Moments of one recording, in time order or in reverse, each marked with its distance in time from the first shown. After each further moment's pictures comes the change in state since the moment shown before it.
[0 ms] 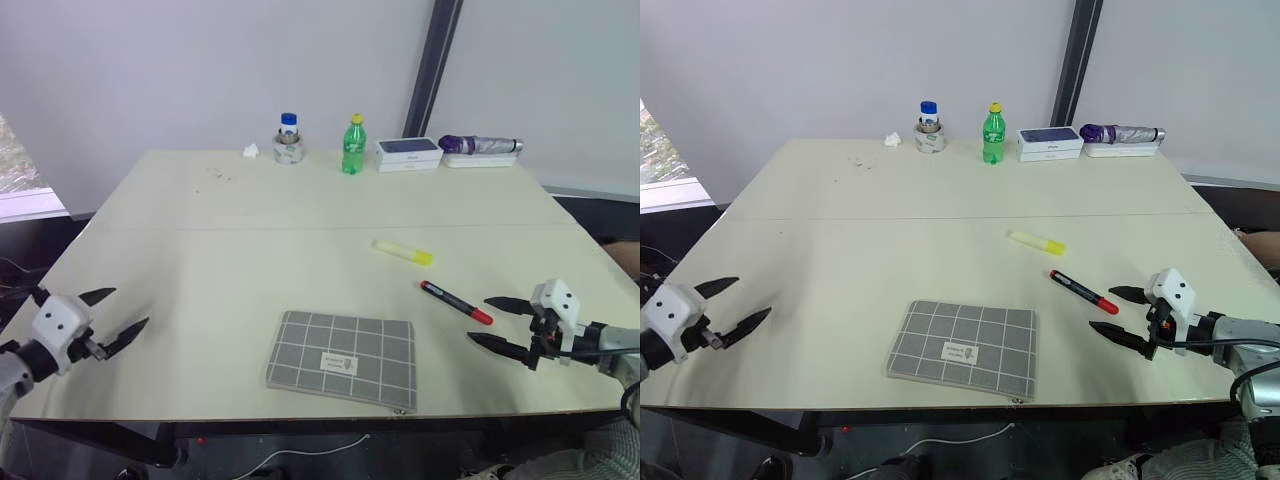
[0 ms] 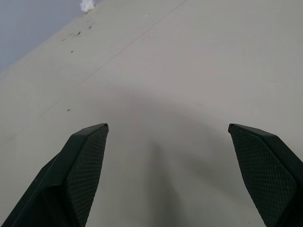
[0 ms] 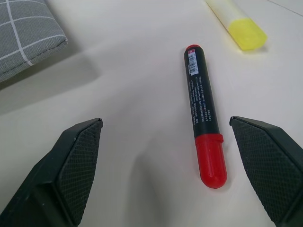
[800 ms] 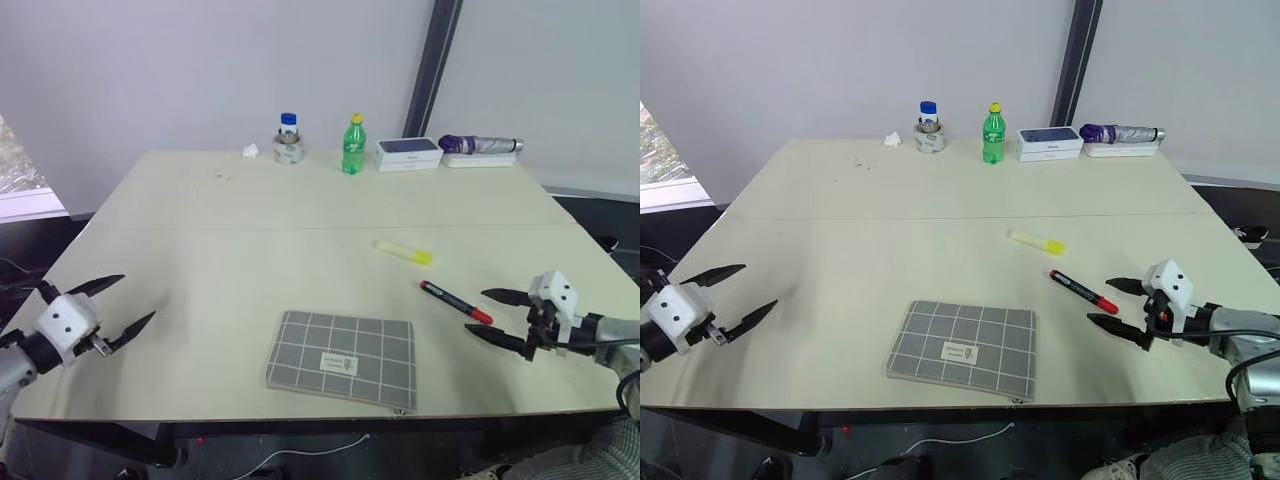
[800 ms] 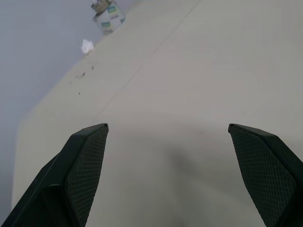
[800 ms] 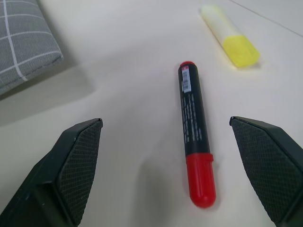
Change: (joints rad) left arm -0.024 0.002 -0.016 -0.016 0.057 -0.186 0.006; right arm -0.054 0.002 0.015 0.018 -0.001 0.005 0.009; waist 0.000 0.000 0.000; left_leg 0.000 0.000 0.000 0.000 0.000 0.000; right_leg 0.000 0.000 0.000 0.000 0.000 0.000
